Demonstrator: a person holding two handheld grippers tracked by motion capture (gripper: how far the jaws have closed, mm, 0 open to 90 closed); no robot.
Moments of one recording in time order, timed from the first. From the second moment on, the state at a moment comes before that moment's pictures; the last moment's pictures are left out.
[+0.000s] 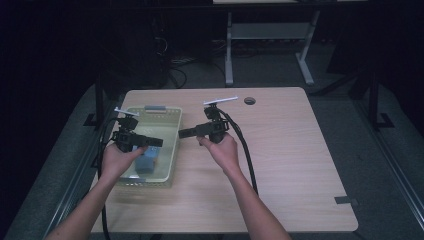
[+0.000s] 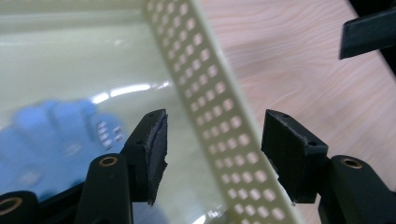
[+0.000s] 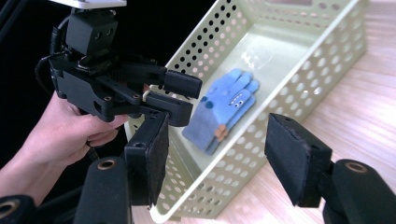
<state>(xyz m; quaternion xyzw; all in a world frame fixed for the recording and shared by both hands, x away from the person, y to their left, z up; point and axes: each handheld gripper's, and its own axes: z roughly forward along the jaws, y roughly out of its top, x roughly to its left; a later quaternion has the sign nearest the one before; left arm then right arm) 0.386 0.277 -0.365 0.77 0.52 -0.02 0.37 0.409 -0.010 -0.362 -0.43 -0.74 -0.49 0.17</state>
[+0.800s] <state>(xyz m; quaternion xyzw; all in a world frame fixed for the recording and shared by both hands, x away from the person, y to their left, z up) 0.385 0.235 -0.356 0.79 0.48 -0.03 0.38 0.401 -0.086 -0.371 -0.47 -0.72 -0.48 0.14</state>
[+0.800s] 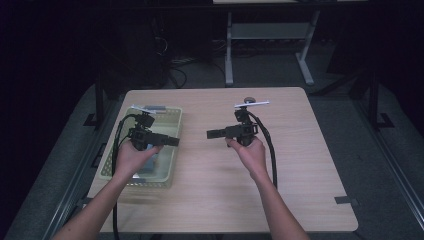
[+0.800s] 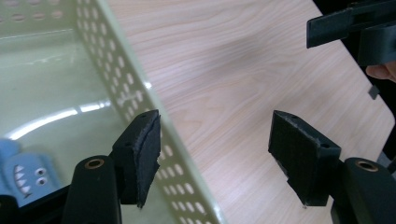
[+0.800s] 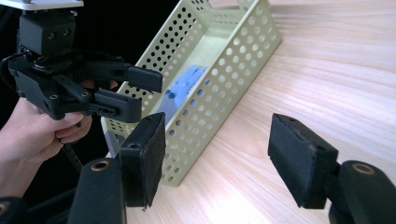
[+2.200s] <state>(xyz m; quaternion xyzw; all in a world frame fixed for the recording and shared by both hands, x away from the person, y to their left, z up) 0.366 0.145 -0.367 0.81 0.42 -0.06 0.40 0.374 -0.203 -0.394 -0.54 -0.68 -0.48 0.11</state>
